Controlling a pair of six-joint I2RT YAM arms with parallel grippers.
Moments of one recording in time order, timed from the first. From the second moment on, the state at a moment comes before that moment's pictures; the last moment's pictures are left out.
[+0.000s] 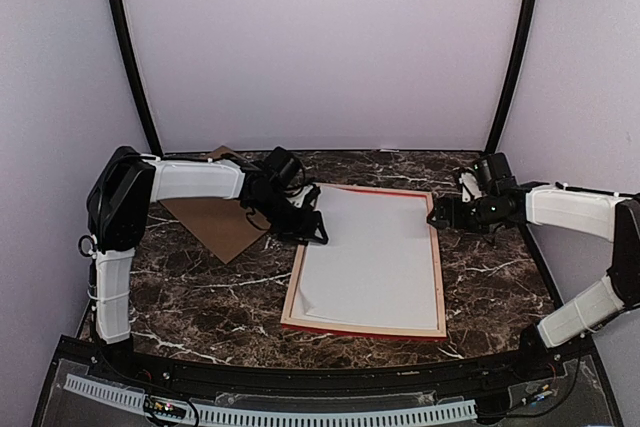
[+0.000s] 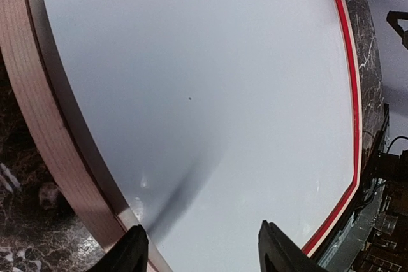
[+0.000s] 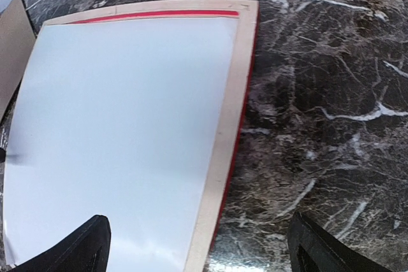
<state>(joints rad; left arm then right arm) -0.69 2.09 1.56 -0.56 0.46 -0.42 0.27 1.39 0.81 -0.32 -0.14 0.29</state>
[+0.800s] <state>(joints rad) -0.82 1.79 1.25 -0.53 0.16 -0.45 0.53 1.64 0.92 -0.23 -0.18 0.32</state>
